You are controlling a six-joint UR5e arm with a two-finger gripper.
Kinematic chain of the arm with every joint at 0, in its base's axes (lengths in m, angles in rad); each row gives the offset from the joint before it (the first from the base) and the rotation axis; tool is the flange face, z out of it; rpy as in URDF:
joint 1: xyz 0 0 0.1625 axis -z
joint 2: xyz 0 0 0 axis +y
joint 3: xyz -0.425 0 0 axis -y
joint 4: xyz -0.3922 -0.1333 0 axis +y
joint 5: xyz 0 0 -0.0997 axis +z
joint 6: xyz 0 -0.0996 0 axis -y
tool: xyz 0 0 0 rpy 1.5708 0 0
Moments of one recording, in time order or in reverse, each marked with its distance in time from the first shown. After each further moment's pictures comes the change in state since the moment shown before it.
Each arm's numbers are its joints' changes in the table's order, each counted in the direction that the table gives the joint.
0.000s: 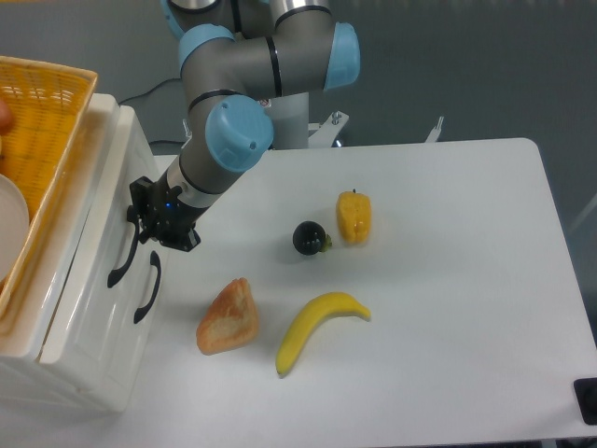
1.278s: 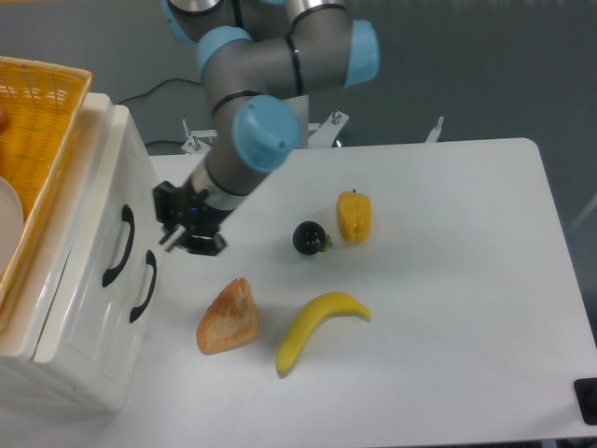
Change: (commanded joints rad) arm -0.179 0.000 0.011 -0.003 -0.052 0.017
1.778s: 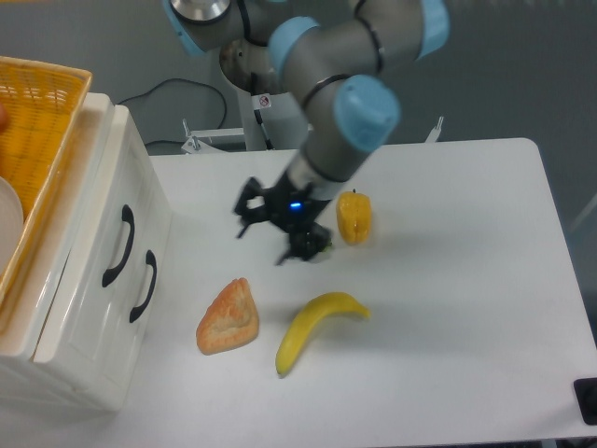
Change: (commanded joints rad) arm -0.250 -0.006 0.025 -0.002 -0.083 0.092
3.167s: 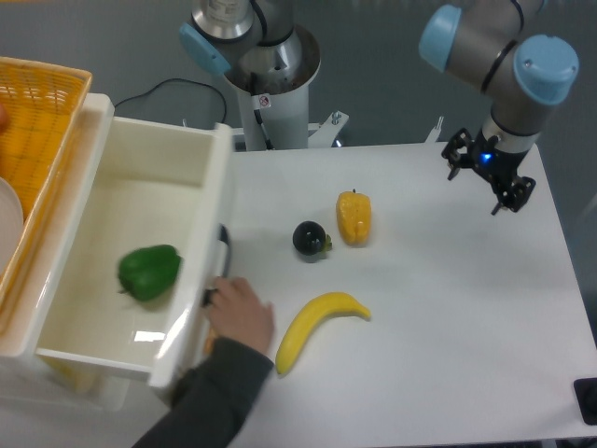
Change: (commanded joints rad) arm -0.224 0.172 0.078 -0.169 -0.447 0.662
